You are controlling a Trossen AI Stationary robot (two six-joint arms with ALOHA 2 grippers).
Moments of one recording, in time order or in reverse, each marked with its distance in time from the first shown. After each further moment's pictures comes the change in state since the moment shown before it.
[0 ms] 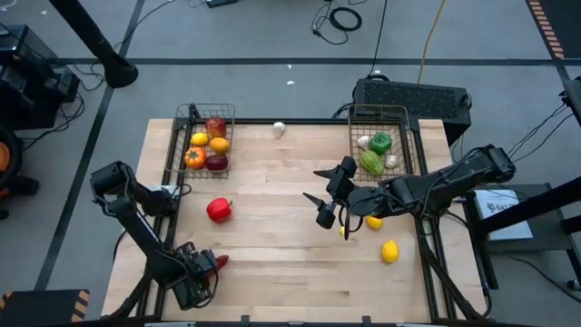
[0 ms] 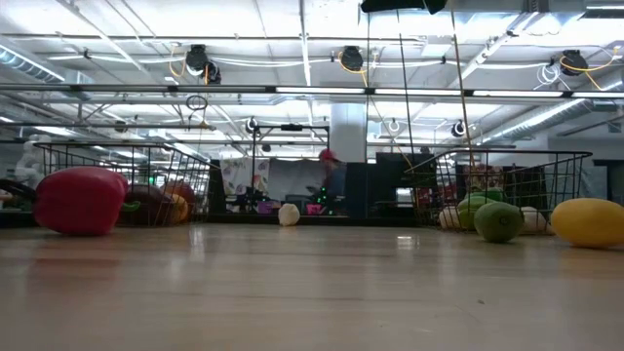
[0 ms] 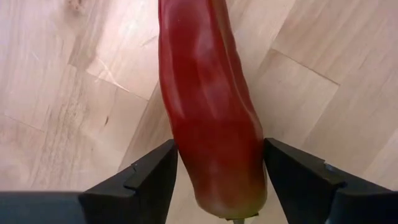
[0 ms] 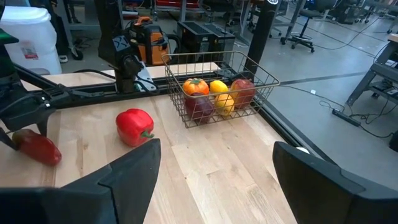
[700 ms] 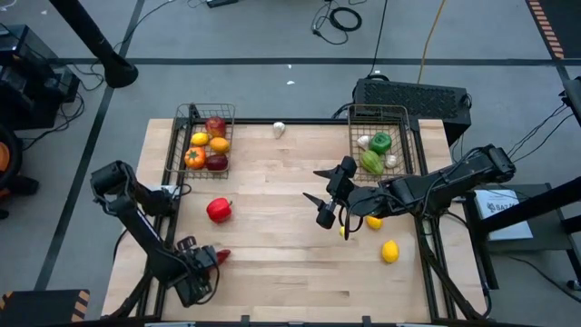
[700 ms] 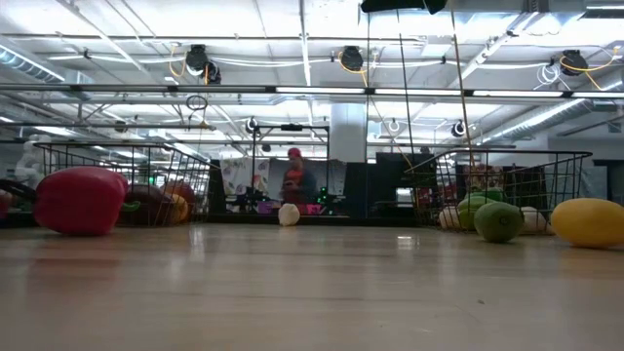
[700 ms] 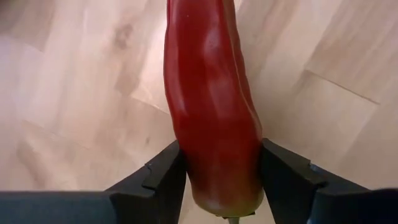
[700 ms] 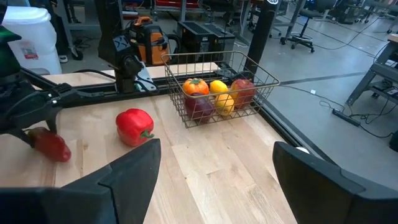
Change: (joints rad) left arm 0.024 -0.004 0.000 -0.077 -0.053 0.052; right arm 0.000 0.000 0.000 0.000 0.000 0.000
